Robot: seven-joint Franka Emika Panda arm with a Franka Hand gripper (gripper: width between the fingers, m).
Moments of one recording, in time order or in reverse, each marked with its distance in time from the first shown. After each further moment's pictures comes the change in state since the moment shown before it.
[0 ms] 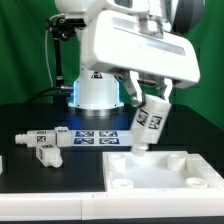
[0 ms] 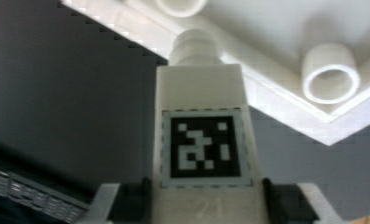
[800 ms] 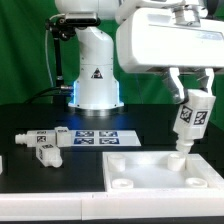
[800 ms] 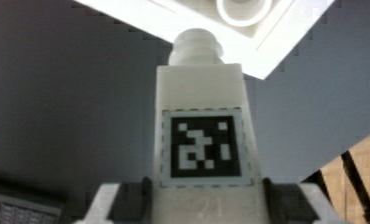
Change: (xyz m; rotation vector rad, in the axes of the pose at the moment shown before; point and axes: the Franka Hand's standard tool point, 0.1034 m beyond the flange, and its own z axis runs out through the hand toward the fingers) arm 0.039 -0.023 -0.001 0.122 -0.044 0.135
